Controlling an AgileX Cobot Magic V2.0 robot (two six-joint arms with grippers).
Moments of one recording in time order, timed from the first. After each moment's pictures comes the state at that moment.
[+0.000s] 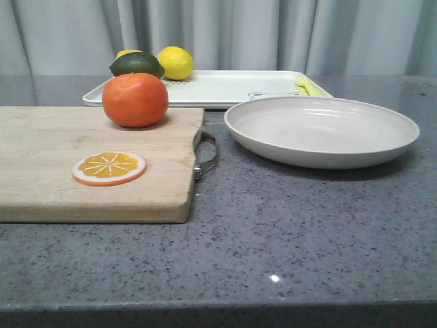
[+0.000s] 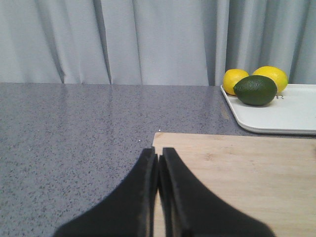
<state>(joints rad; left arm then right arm) 0.08 0.20 -0.17 -0.12 0.08 0.04 0.00 0.24 -0.21 0.01 0.14 0.08</state>
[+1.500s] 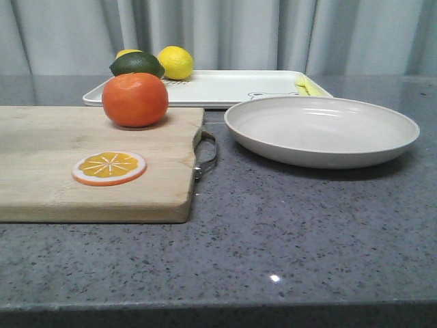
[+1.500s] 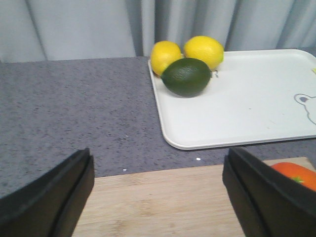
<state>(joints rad) -0.19 1.05 -0.80 -0.17 0.17 0.04 0.00 0.73 -0.48 0.01 0.10 0.08</state>
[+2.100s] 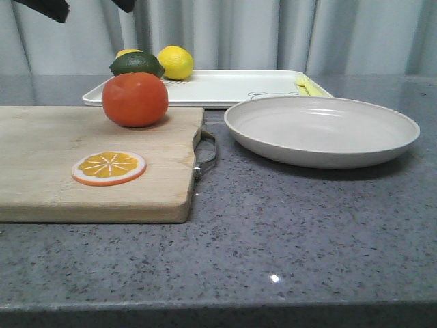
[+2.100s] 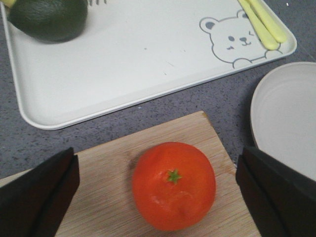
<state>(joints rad) -0.41 1.46 -1.26 -0.23 0.59 0.04 0.00 0.73 -0.48 0.01 0.10 0.08</state>
